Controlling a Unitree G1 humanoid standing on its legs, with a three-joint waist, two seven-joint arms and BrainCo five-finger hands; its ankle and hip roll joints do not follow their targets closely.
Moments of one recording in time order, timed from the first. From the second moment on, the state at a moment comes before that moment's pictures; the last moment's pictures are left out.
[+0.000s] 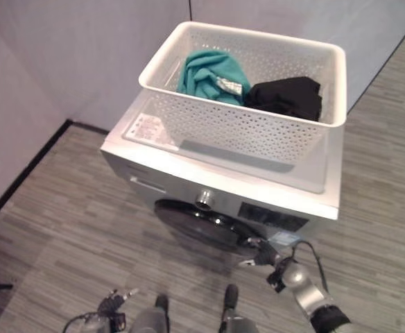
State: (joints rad) left arm -0.05 0.19 -0.06 1.20 -0.31 -0.09 0.11; right arm -0.05 -0.54 0.32 0.46 0.00 0.01 0.11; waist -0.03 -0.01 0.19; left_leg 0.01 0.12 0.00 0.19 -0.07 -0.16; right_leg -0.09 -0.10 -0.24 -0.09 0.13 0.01
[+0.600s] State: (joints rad) left arm 0.02 0.23 -0.10 1.11 -0.22 -0.09 0.09; right arm 0.02 -0.48 0.23 0.33 -0.13 0.02 0.06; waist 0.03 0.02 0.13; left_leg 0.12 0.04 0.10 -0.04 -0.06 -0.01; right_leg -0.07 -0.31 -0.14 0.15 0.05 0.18
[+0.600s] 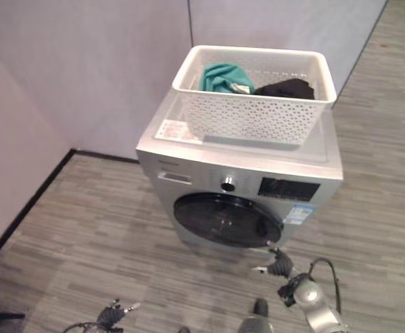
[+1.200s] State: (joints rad) left arm 0.06 0.20 -0.12 0.99 -0.26 -0.10 0.10; right arm -0.22 -0.47 0.22 0.44 -0.12 0.02 -0.14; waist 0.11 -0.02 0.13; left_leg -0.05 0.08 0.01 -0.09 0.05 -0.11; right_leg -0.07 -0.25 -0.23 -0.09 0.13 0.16
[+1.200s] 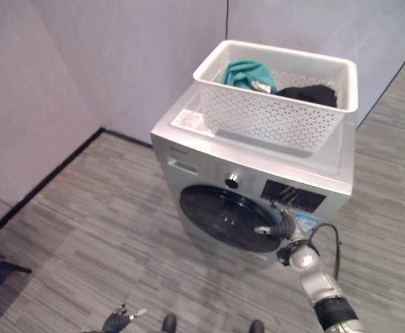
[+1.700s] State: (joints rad) left arm -0.06 0.23 -0.22 0.73 -0.54 -0.18 0.08; right arm -0.56 -0.55 0.19 0.59 0.02 -0.05 -0.31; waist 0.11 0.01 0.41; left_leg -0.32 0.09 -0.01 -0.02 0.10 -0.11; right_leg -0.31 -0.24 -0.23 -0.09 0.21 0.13
